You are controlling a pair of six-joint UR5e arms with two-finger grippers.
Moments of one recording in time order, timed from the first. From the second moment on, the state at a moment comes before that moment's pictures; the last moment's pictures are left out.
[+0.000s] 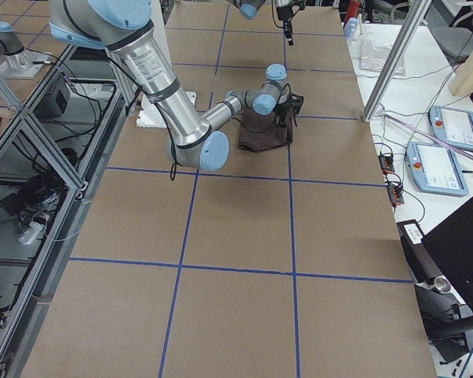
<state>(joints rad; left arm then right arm) -0.95 -1.97 -1.78 -2.02 -2.06 -0.93 0.73 -0.85 1.26 -1.19 1.88 1.38</state>
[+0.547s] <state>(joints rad) -0.95 -1.95 -1.79 -2.00 -2.06 -0.92 0.94 -0.87 1.20 -1.19 2.05 1.17</state>
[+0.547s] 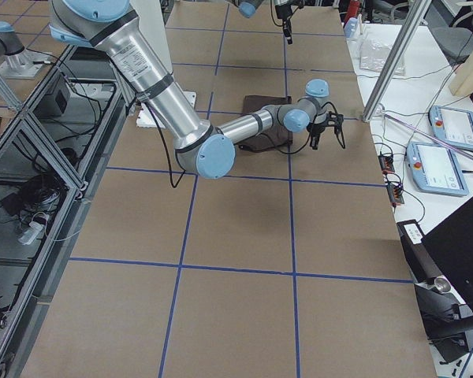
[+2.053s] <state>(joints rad) -1.55 -1.63 -1.81 -1.44 -2.26 0.04 1.52 -1.41 1.40 -1.38 2.39 0.15</state>
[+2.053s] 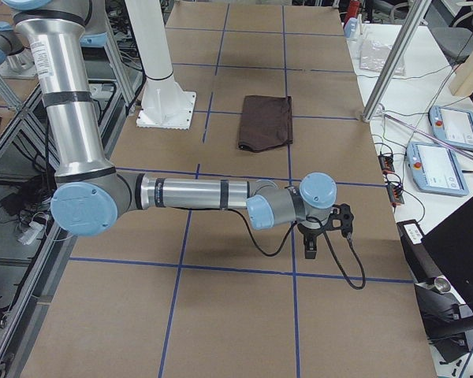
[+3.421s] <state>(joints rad) -1.55 -1.49 -1.75 -1.60 -2.35 0.05 1.50 -1.43 1.41 -1.44 2.39 0.10</state>
